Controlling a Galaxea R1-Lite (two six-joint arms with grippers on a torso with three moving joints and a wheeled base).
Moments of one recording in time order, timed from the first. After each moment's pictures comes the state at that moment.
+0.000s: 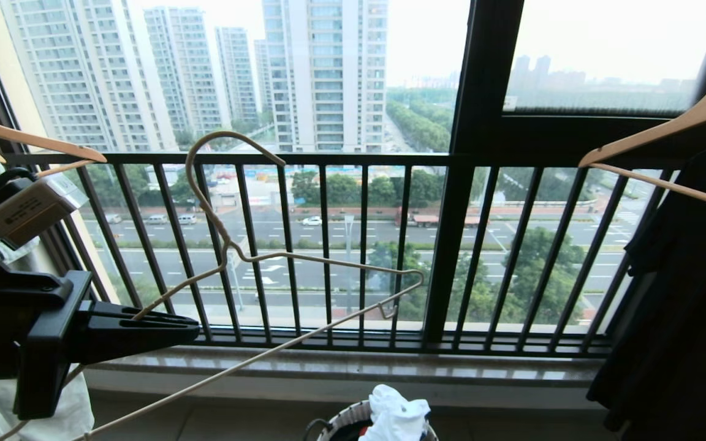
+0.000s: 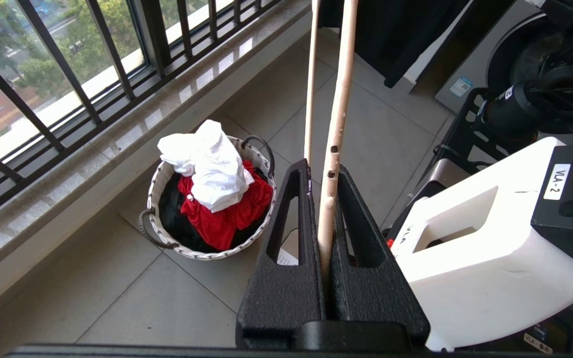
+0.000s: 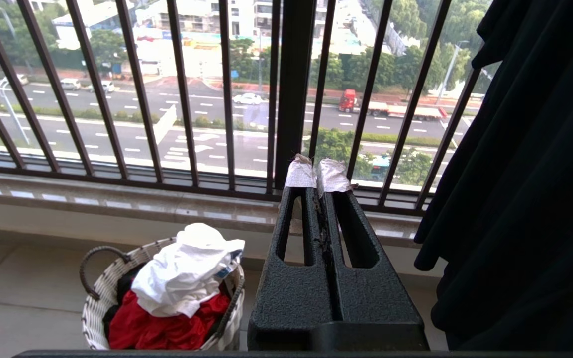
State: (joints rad) left arm -0.13 1.19 -0.94 0.36 -0.85 0.29; right arm 0.01 0.00 0.00 0.01 0.01 -0.04
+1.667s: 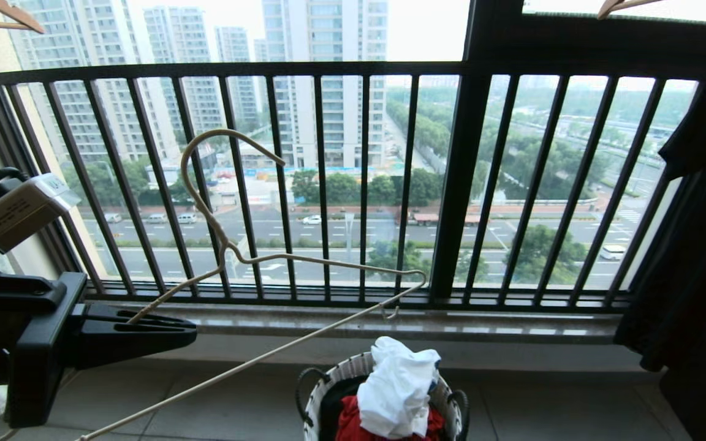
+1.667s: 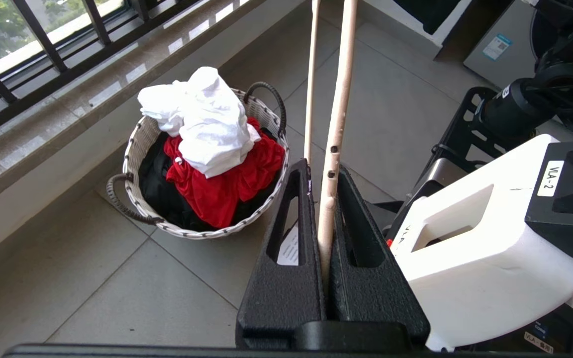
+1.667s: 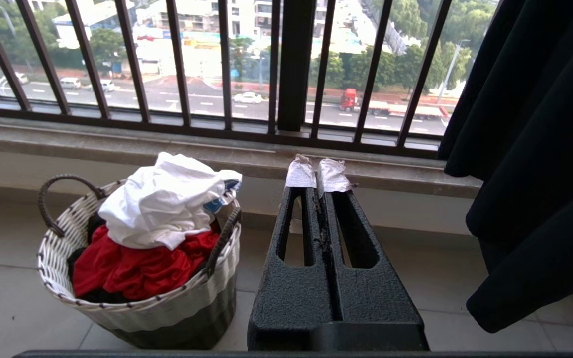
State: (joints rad) left arm -0.14 1.17 -0.93 0.36 -0.85 0.29; right arm 0.01 0.00 0.00 0.01 0.01 -0.04
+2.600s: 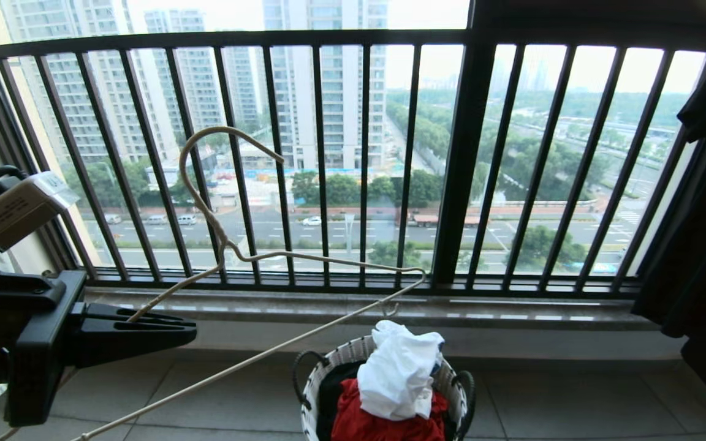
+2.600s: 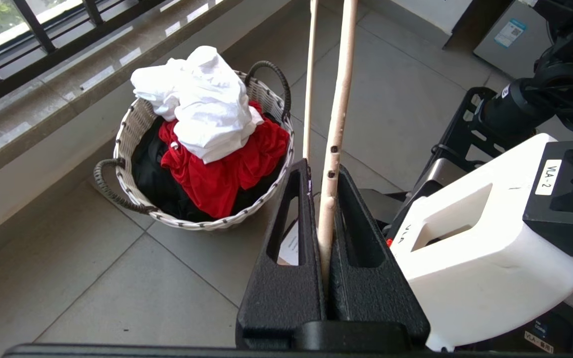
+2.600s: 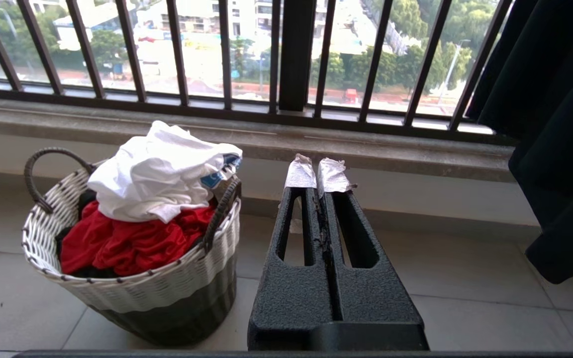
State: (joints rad) left arm -0.14 1.17 -0.93 0.36 -0.85 0.29; right arm 0.01 0.00 0.00 0.01 0.01 -0.04
